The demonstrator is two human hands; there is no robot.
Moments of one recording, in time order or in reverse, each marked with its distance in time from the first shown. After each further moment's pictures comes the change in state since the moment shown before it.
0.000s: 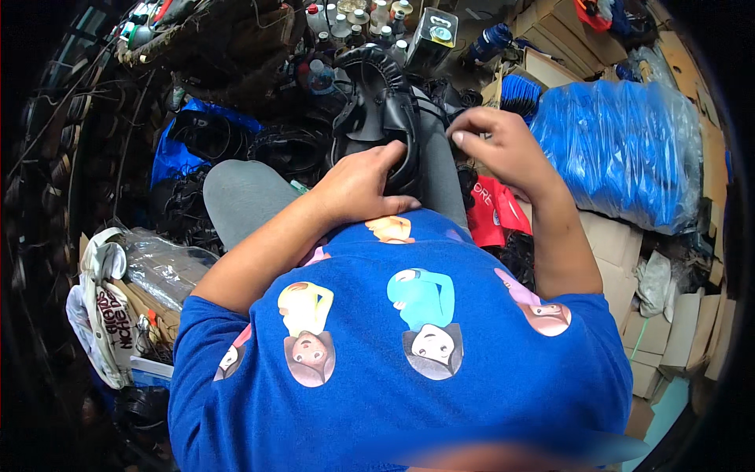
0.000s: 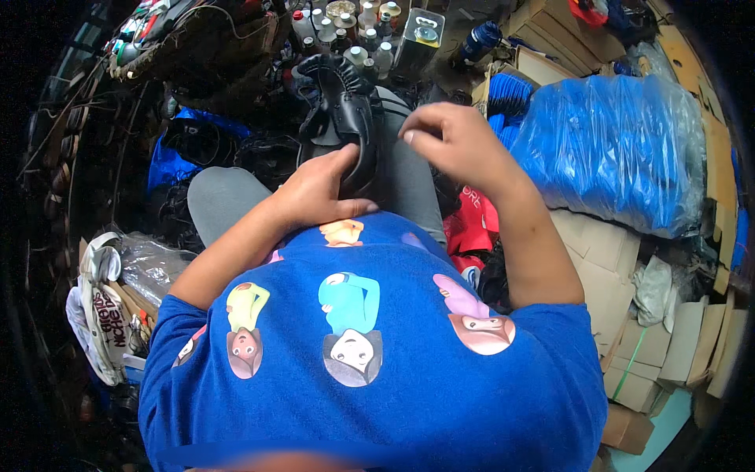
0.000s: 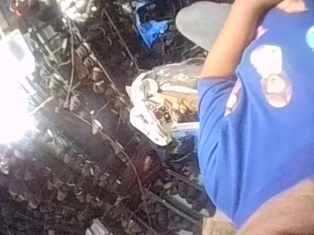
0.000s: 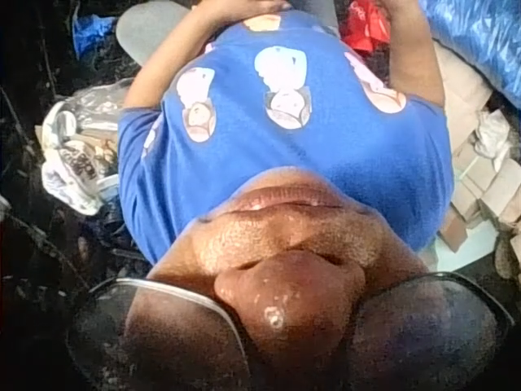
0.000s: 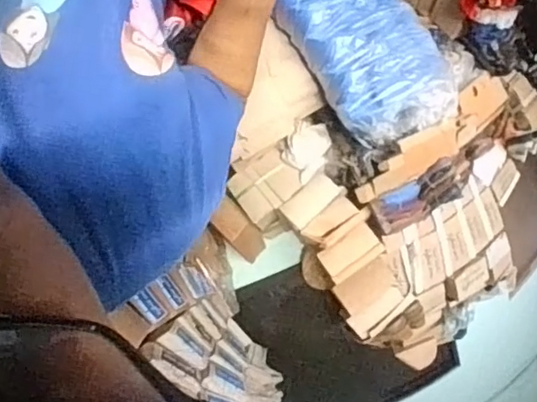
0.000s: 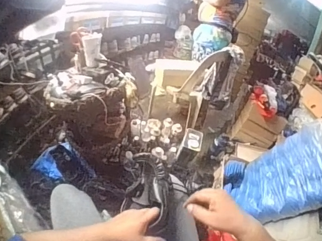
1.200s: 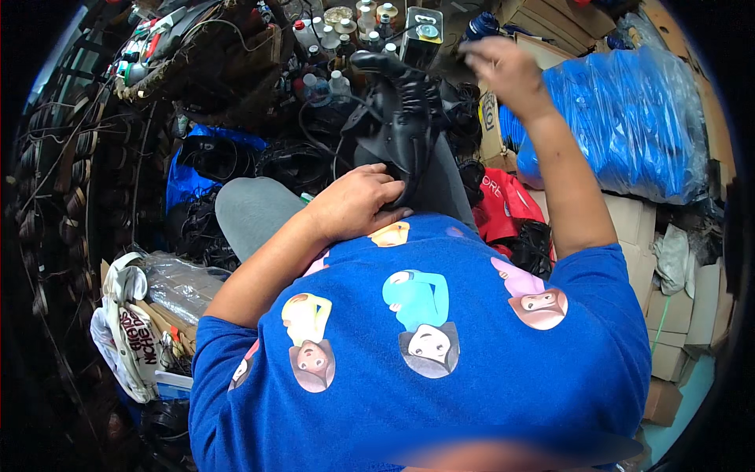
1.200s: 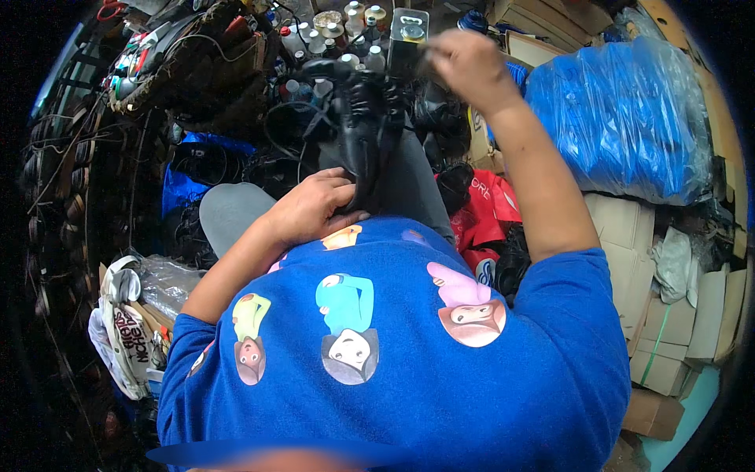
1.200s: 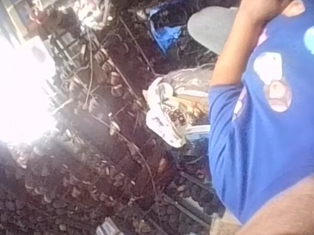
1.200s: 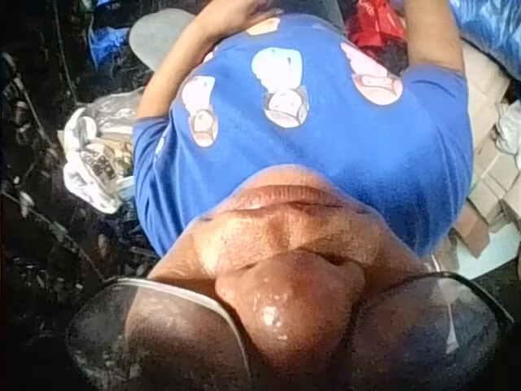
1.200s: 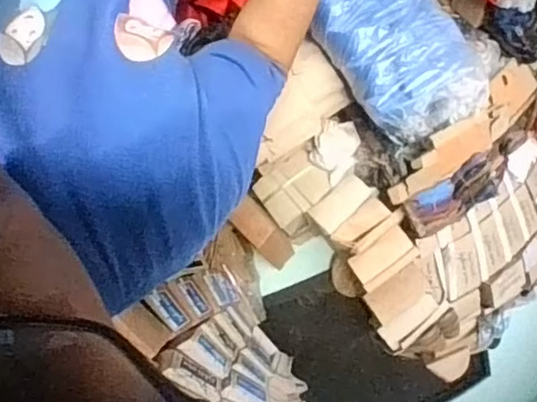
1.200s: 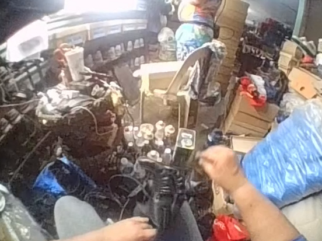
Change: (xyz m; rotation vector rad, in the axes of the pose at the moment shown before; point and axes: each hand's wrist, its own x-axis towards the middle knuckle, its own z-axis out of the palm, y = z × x) left_hand -0.004 0.002 -0.002 0.145 -0.184 0.292; right_hand 0.046 0.069 -0.046 -0.519 0.603 -0.394
